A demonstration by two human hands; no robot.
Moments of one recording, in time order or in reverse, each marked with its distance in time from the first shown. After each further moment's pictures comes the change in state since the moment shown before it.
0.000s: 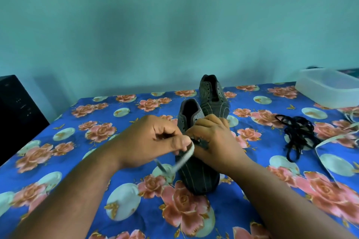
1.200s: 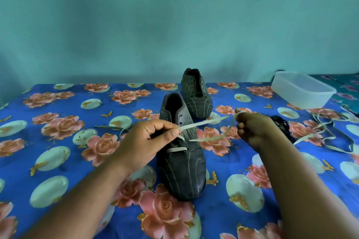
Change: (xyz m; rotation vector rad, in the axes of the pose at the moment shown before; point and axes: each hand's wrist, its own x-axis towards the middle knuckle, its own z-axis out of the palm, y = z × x) left_hand 0.041 -0.084 0.058 -0.400 0.267 0.049; right_hand -0.006 0.106 -0.057 0.858 0.383 1.394
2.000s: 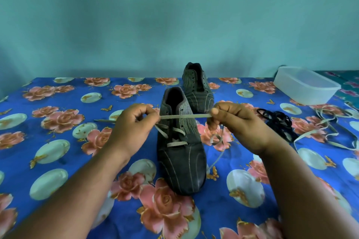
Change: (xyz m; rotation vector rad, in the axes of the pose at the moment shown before) left_hand 0.007 -0.005 -0.013 0.078 0.299 -0.161; right_hand -0.059 -0.003 0.018 -0.424 -0.789 -0.676
